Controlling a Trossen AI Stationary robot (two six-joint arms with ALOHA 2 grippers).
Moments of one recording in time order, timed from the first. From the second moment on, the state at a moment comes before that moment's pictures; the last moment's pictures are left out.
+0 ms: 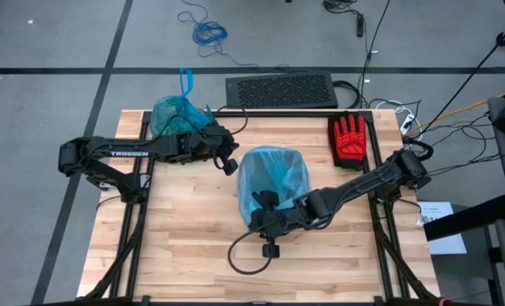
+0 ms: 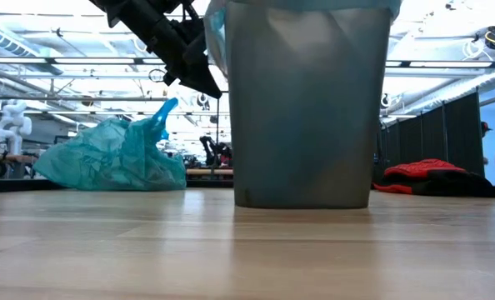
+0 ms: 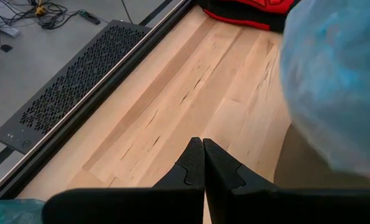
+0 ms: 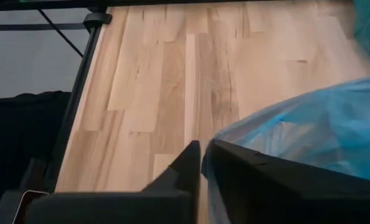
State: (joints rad) left arm 0.22 1.33 0.94 -0.23 -0.24 -0.12; right arm 0.38 1.79 1.51 -0.48 0.22 0.32
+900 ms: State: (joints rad) left arm 0.22 1.33 0.94 -0.22 -0.25 -0.12; right arm 0.48 1.77 1.65 -0.96 0.48 0.19
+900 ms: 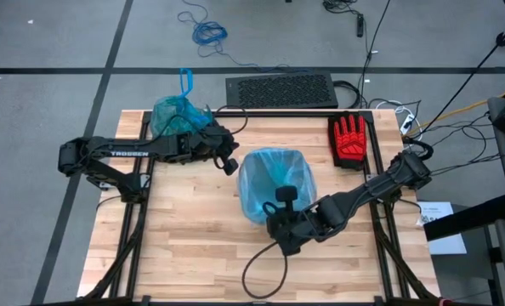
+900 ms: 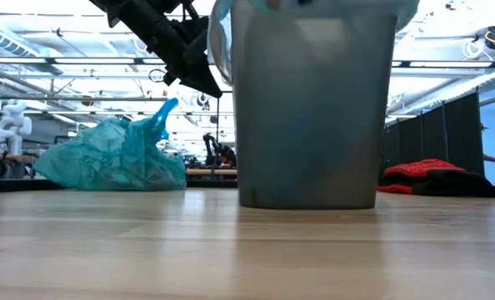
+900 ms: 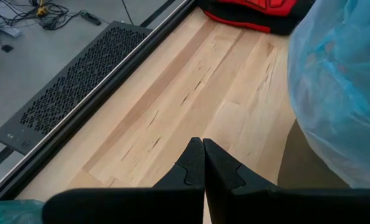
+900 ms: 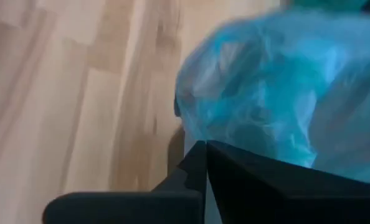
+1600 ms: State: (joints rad) left arm 0.07 1.34 0.73 0.16 -0.21 -0.32; right arm 0.56 1.66 1.60 -0.89 0.53 0.22
